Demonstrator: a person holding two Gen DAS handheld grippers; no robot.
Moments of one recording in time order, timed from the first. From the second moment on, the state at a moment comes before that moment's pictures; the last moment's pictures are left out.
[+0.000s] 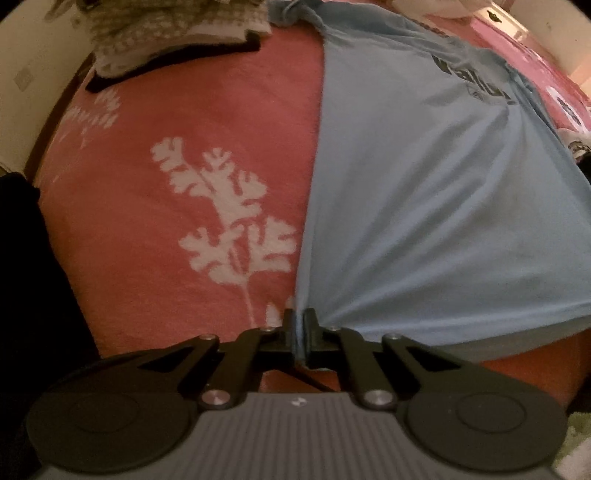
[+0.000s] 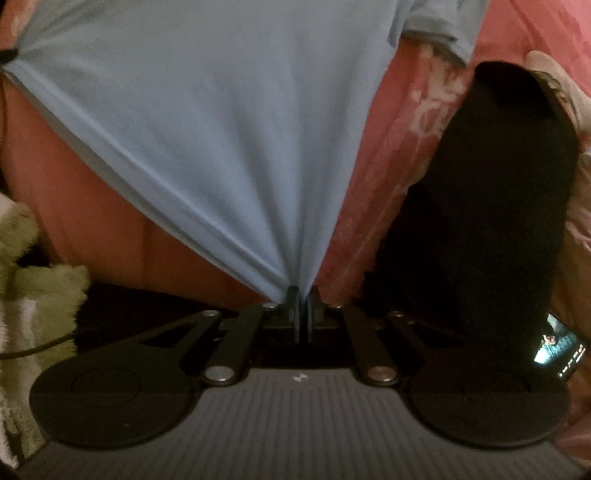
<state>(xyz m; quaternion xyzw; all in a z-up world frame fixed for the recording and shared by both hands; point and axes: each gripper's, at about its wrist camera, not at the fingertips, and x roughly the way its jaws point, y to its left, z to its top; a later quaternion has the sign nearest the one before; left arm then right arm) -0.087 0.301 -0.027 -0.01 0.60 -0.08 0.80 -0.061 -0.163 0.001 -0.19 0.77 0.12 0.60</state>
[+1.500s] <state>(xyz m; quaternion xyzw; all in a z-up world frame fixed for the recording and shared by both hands) -0.167 0.160 -0.028 0.33 0.40 -0.40 0.76 -0.111 -0.015 -0.037 -0.35 0.42 0.38 0.75</state>
